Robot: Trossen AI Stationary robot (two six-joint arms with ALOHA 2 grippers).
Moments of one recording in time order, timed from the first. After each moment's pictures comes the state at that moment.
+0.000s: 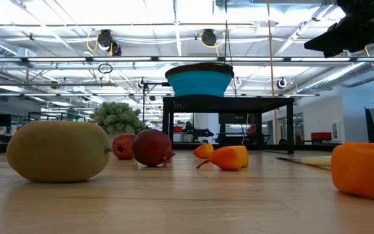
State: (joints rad) left arm -0.12 1.24 0.90 0.79 -0.28 -0.90; right arm -0.02 0.19 0.36 -0.34 0.10 -0.12
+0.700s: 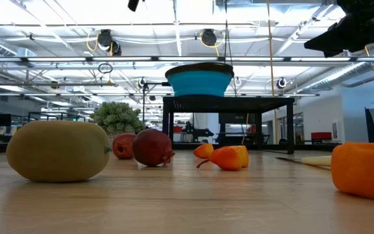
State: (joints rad) left arm 0.06 1.33 1.31 -0.15 -0.31 -0.49; right arm -0.02 0.19 0.36 -0.34 0.10 -0.12
